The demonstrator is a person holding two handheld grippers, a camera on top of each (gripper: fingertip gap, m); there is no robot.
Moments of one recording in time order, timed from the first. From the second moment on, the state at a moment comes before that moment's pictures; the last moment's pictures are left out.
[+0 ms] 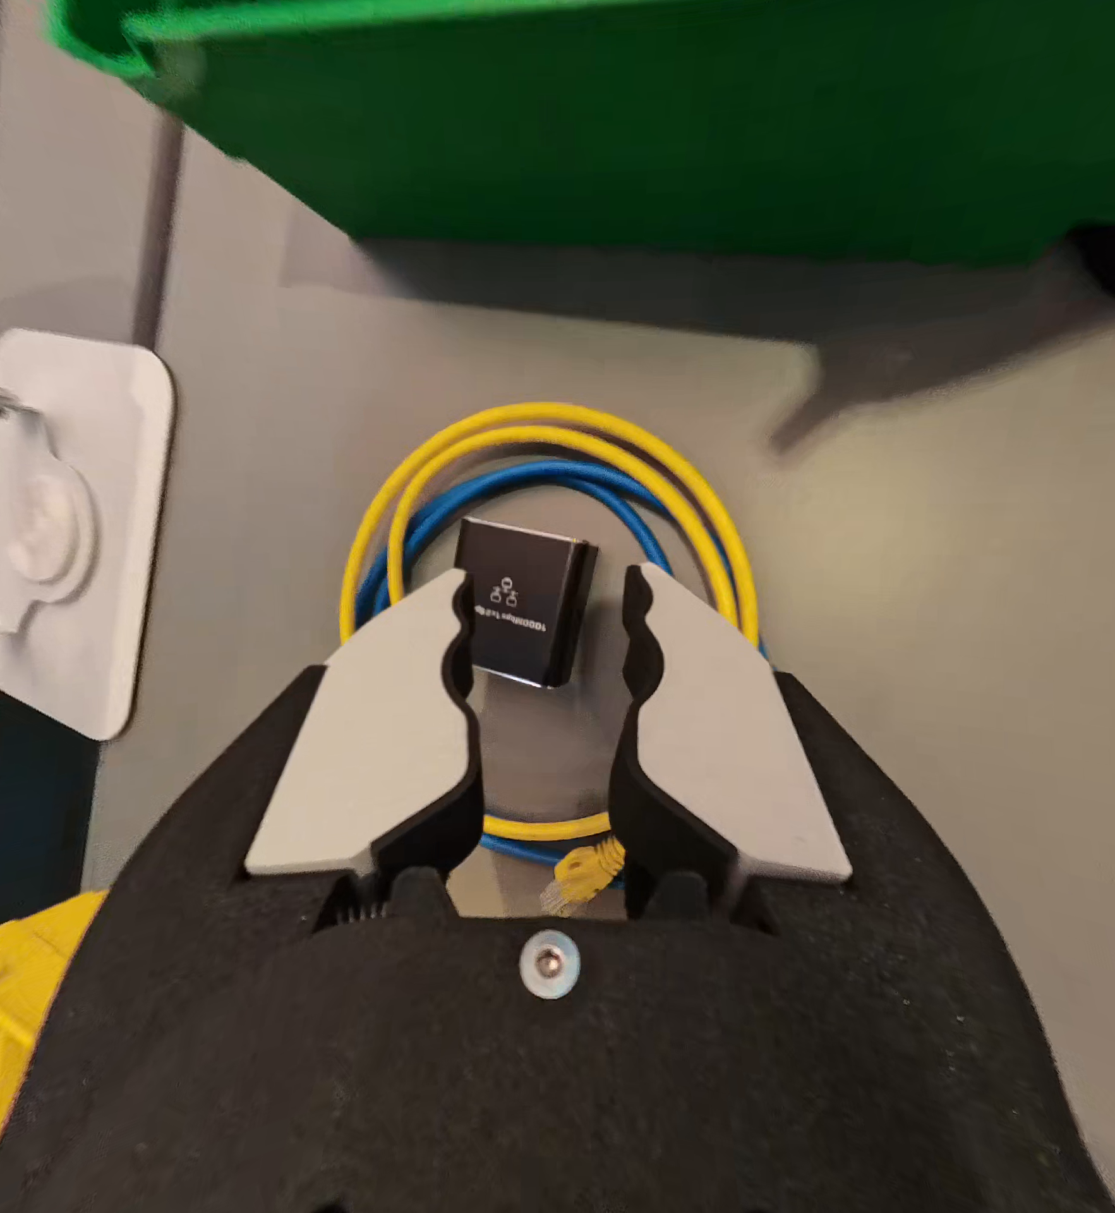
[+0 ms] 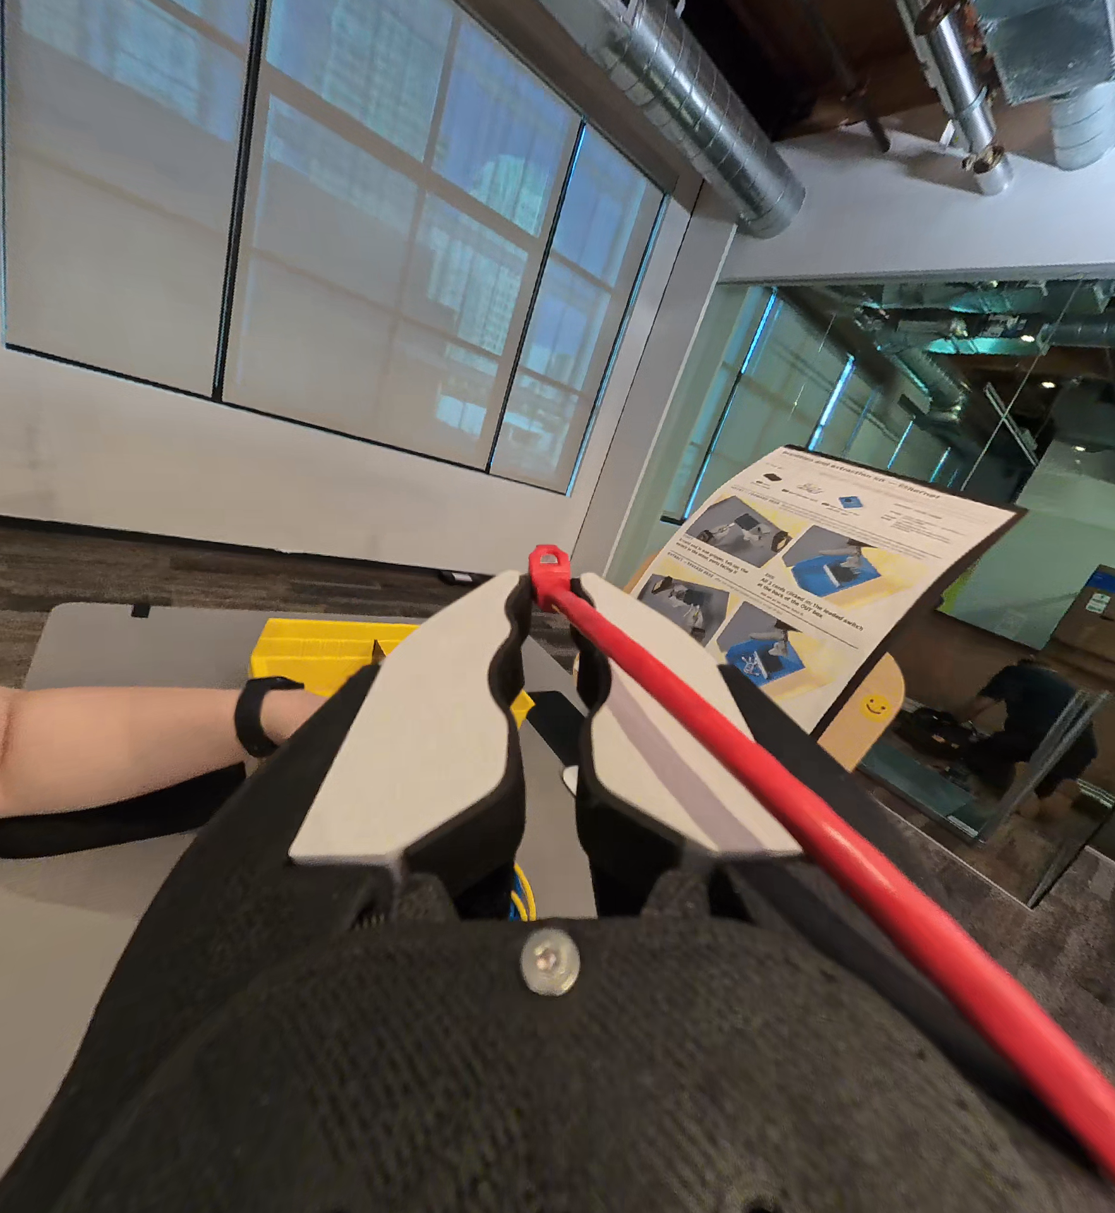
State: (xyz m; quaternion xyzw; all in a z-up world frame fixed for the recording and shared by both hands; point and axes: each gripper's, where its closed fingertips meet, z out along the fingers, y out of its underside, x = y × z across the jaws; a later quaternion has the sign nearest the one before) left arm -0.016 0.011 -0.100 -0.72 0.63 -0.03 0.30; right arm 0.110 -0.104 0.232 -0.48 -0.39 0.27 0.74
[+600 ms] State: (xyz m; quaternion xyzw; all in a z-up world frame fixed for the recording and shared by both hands) left arm -0.025 0.033 -0.139 -0.73 0.68 -0.03 0.09; right arm 0.149 -0.109 0.237 -0.44 -0.36 0.31 0.76
